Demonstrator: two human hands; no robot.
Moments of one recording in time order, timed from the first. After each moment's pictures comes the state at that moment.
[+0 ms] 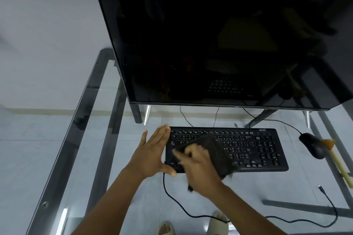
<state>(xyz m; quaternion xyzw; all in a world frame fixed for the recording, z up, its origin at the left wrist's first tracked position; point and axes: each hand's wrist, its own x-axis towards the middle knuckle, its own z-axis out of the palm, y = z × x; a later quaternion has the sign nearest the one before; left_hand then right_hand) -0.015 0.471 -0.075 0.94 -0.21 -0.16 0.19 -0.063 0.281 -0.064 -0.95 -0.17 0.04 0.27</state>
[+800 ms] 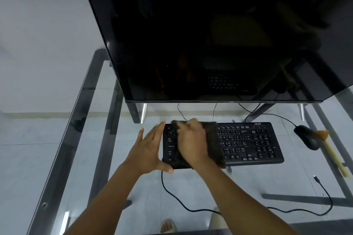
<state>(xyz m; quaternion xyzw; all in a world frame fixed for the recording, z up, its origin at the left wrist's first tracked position) -0.018 0.471 -0.068 0.94 -0.20 -0.15 0.25 -0.007 0.304 -0.057 -0.97 -0.01 -0.03 0.25</state>
